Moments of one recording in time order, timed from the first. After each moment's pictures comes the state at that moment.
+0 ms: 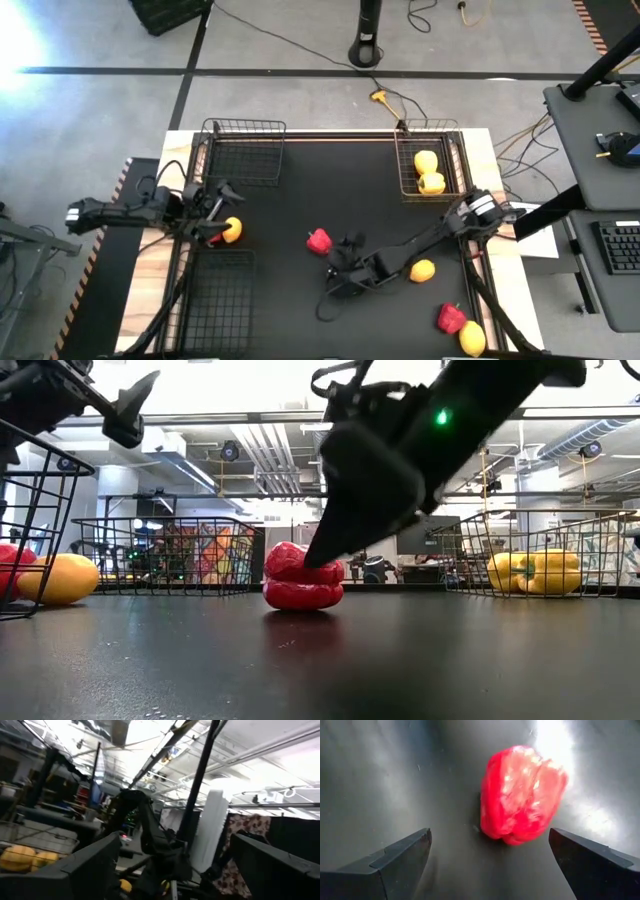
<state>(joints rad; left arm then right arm) -0.01 0.23 0.03 0.62 0.17 -0.42 0.41 2.00 1.25 -0.25 0.65 0.57</state>
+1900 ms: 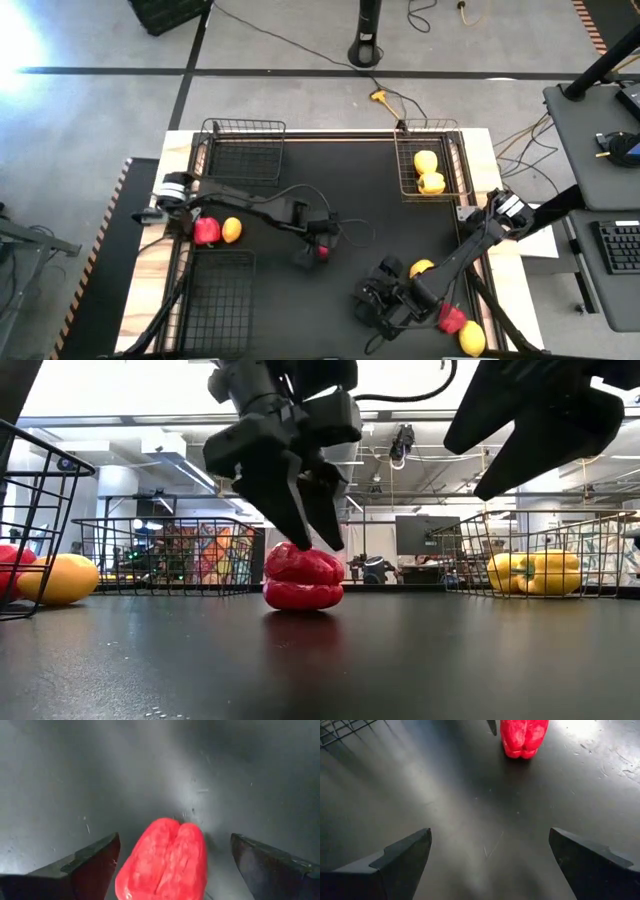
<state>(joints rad) -0.09 1.92 1.38 -0.58 0.04 0.30 0.69 1.83 1.29 -0.65 0.66 1.20</state>
